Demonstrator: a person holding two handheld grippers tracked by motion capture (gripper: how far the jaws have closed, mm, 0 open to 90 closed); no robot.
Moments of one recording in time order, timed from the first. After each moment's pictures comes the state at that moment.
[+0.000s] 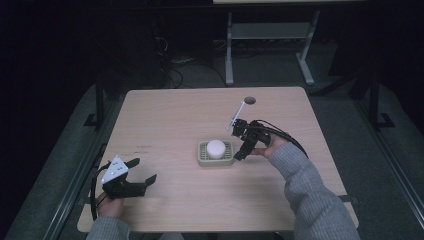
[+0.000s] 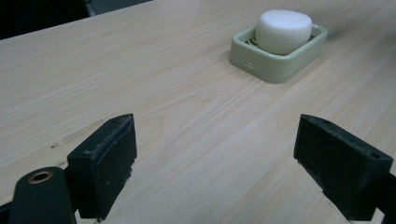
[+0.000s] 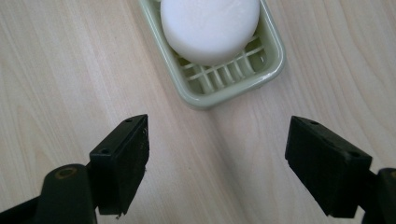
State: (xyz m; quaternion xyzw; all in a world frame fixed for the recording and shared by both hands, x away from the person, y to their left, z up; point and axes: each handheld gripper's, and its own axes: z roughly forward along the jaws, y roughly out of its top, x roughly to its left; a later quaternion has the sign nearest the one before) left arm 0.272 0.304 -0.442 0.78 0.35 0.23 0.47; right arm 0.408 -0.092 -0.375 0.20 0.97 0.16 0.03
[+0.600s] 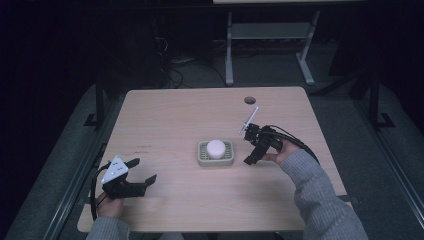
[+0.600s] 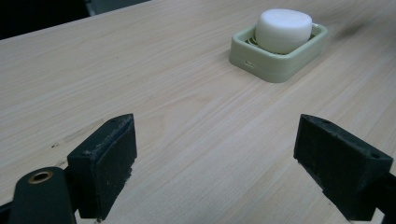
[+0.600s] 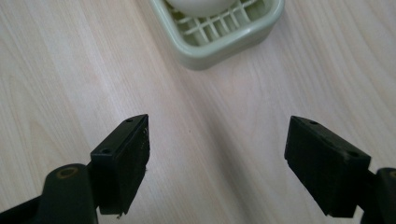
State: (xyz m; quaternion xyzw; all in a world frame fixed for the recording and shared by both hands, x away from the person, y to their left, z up) left arm 0.272 0.304 -0.442 0.78 0.34 0.23 0.47; right arm 0.395 -0.124 -0.385 0.23 0.96 0.16 0.02
